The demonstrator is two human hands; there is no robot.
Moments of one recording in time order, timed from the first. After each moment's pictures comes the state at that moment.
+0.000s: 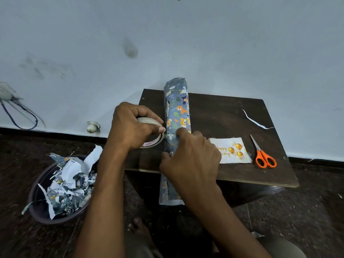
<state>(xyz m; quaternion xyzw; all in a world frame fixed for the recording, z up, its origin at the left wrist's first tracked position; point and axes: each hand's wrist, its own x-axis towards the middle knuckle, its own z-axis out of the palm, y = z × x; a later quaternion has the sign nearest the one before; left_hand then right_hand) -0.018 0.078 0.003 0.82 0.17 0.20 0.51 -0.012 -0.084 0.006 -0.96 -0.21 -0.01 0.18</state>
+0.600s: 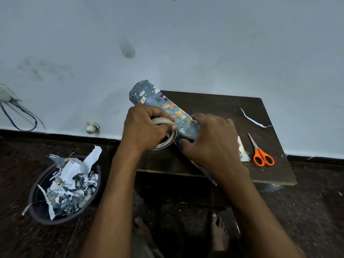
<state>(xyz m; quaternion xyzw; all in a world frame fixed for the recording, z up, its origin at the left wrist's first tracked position) -0.004 0.051 -0.001 0.83 0.17 0.21 0.48 0.047 -0.116 -0.001 -0.94 -0.27 -0.10 0.19</state>
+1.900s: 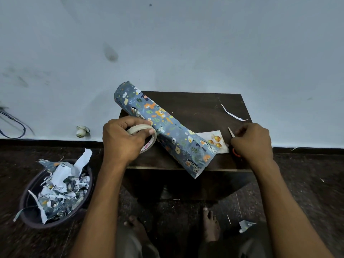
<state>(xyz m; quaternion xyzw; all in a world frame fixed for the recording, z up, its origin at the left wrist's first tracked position) -0.030 0.034 -0.018 0.79 0.21 0.28 0.50 0.101 -0.242 -0.034 -0.96 0.00 -0.02 0.29</state>
